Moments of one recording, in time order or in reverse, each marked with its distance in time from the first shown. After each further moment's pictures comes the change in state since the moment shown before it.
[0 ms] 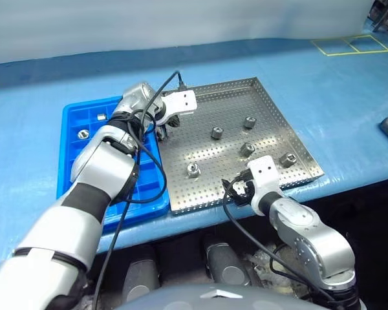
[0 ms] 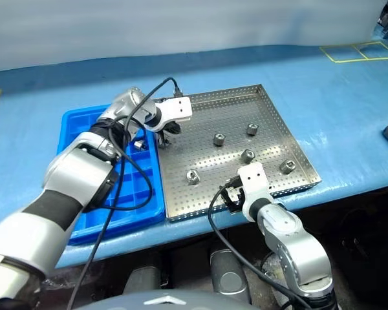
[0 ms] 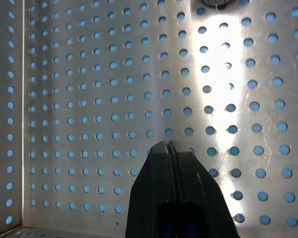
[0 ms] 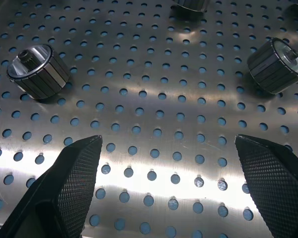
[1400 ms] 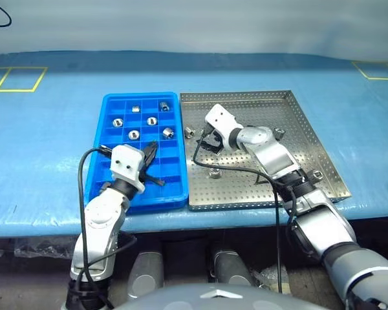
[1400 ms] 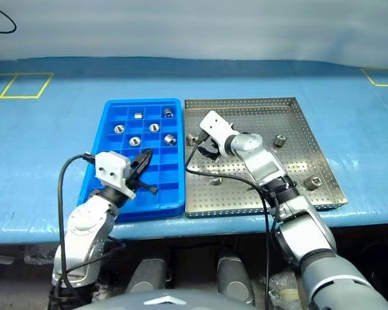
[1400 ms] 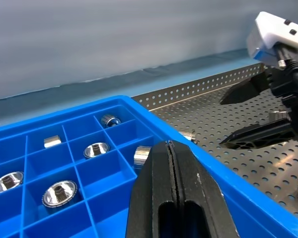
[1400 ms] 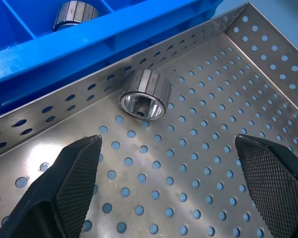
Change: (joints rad) left arm 1.414 -0.064 0.289 -1.764 -0.398 0.171 0.647; right arm -0.810 -0.034 0.286 1.108 -0.253 -0.602 0.438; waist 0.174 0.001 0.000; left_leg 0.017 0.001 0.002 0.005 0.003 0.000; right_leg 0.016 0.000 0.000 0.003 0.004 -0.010
